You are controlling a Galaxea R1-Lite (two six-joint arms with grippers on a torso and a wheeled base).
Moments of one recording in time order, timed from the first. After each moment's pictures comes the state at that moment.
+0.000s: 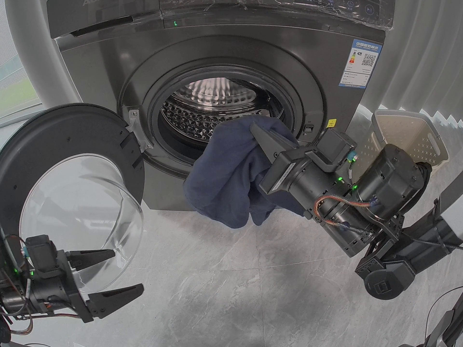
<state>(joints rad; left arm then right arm) -0.34 1.04 -0.20 -0.60 -0.45 -0.13 0.81 1.91 -0.80 -1.51 -0.12 0.22</state>
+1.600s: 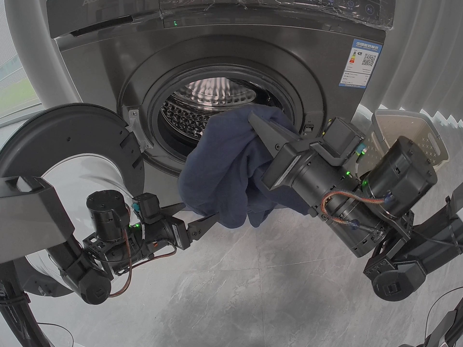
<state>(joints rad) -0.44 2.02 -0.49 -1.42 -0.27 -0.24 0.84 1.86 -0.81 -1.48 -0.11 0.21</state>
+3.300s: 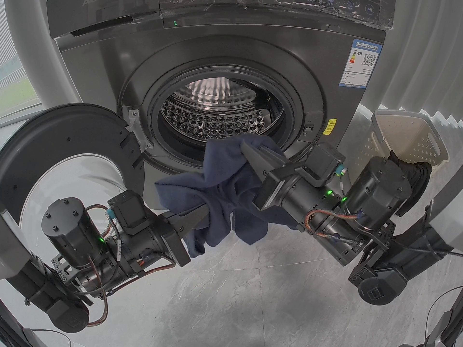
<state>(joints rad) -0.62 1.77 -0.33 -1.55 -0.20 -0.28 0.82 1.95 -0.78 -1.50 -0.11 0.21</state>
